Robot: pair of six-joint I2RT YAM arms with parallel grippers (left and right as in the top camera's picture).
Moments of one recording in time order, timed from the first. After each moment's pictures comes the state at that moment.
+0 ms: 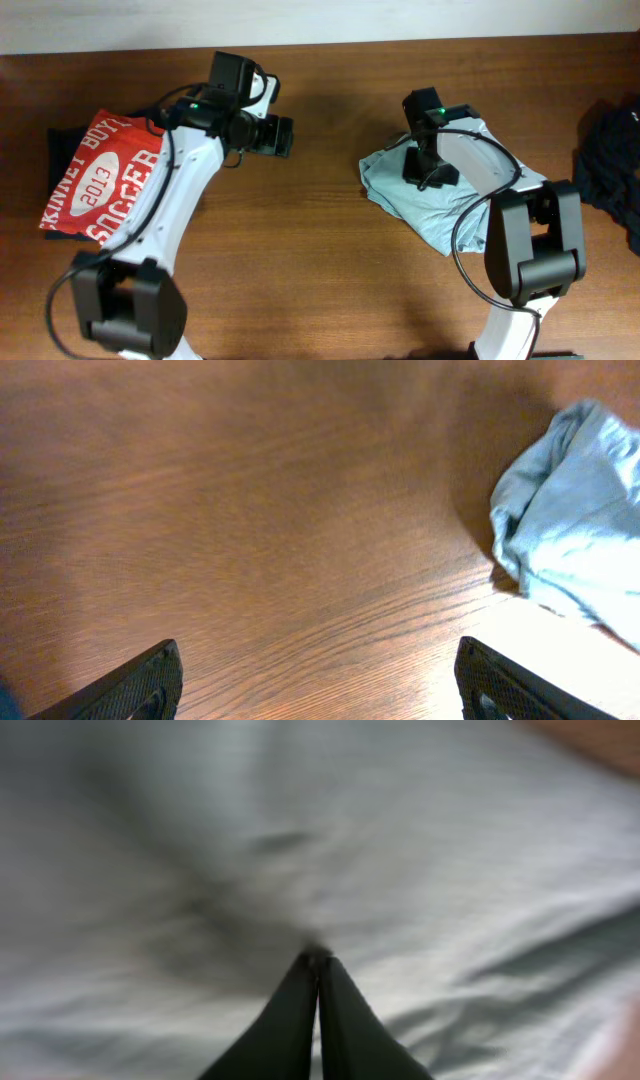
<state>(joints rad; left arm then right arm) -0.27 1.81 1.60 -0.87 0.16 -0.04 0.19 2.00 1.45 -0.97 0.13 0.44</state>
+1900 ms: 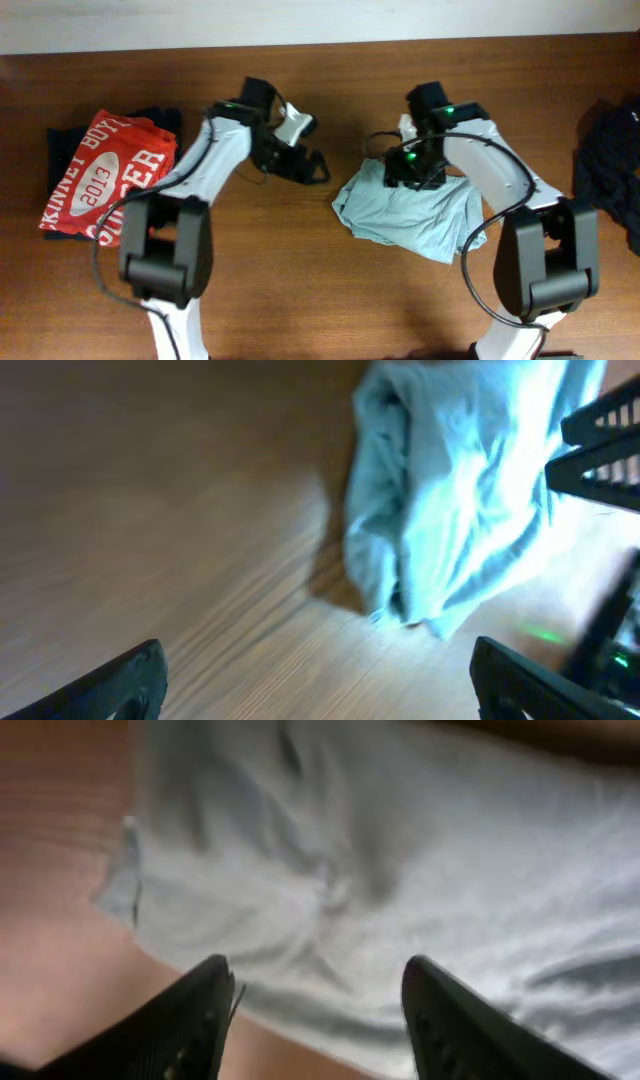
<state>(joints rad) -0.29 2.11 1.60 -0.89 0.63 0.17 0.18 1.92 1.45 -1.03 -0.25 0.22</state>
